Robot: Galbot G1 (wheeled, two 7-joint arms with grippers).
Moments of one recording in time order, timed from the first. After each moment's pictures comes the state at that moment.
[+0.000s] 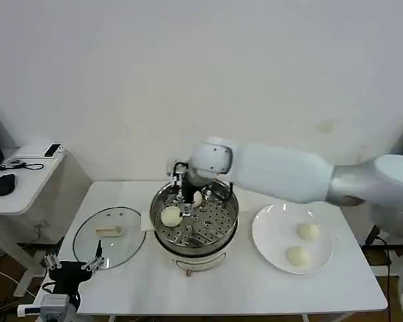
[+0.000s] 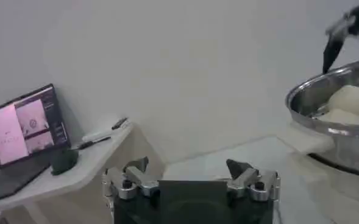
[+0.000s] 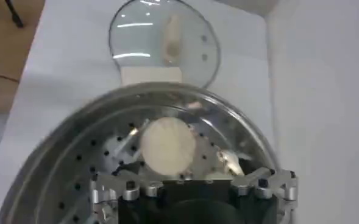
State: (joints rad) left arm 1.75 -1.31 -0.71 -2.31 0.02 0.33 -0.13; right arm 0.48 1.07 -1.15 1.48 0.55 -0.69 -0.73
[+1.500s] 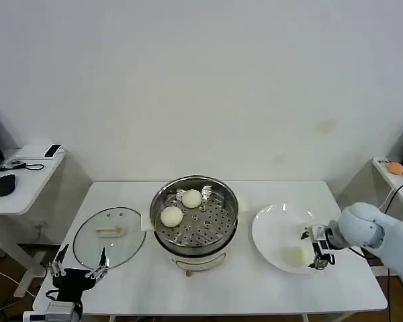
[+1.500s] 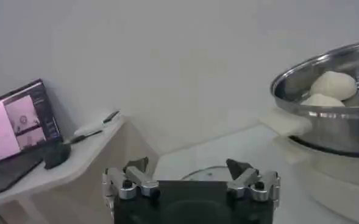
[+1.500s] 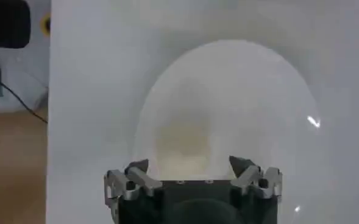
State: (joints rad) left arm 1.79 -1.32 -0.70 -2.32 0.06 0.33 -0.12; right arm -0.20 0.39 -0.75 1.66 -0.06 -0.39 -0.93
